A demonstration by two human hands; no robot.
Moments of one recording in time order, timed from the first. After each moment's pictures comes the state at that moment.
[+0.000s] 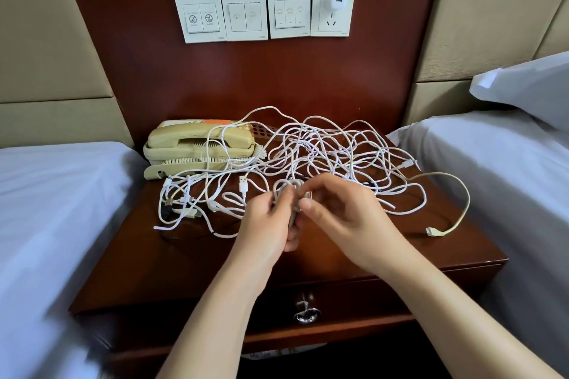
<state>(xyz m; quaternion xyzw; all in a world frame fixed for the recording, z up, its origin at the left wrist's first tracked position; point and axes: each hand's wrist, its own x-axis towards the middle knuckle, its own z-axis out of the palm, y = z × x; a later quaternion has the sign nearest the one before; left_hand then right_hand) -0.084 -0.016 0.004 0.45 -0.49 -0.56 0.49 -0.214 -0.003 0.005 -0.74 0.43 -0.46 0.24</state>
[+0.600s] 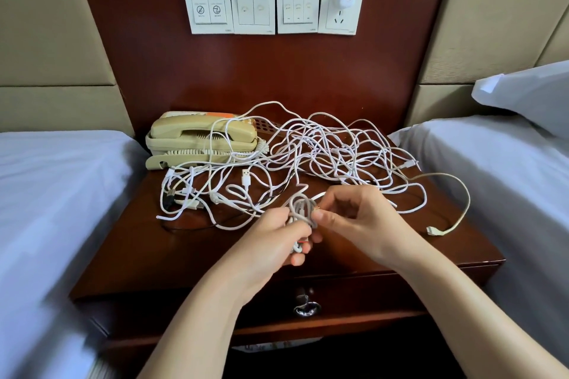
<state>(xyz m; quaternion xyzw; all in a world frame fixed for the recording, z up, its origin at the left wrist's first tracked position) -0.070 -0.002 -0.002 0.42 -0.54 -0.63 0.36 -0.230 -0.008 -0.006 -0.72 0.44 -0.42 0.34</state>
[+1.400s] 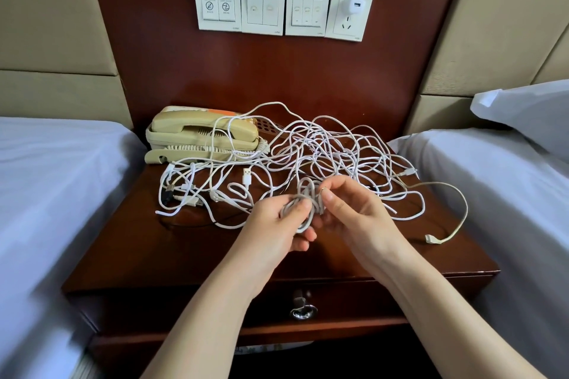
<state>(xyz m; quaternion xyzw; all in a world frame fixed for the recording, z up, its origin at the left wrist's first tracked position) -0.072 -0.009 -0.004 0.41 -0.54 -0.58 0.45 -0.214 -0.008 -0.009 -0.57 0.36 -0.55 0.48</state>
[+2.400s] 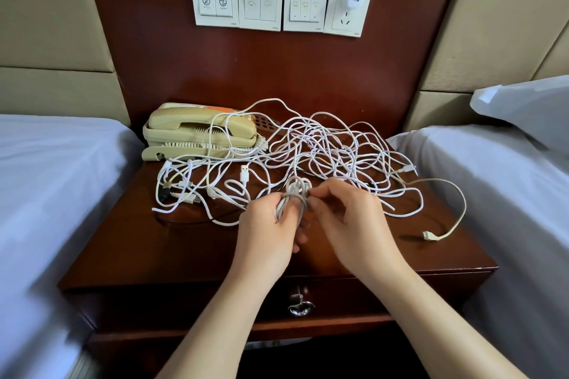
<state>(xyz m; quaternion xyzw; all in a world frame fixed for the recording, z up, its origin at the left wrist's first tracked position) -0.077 -0.005 -0.010 0.50 -0.60 -0.39 0.49 -0.200 0.005 -0.001 -0.70 0.54 -0.45 0.11</state>
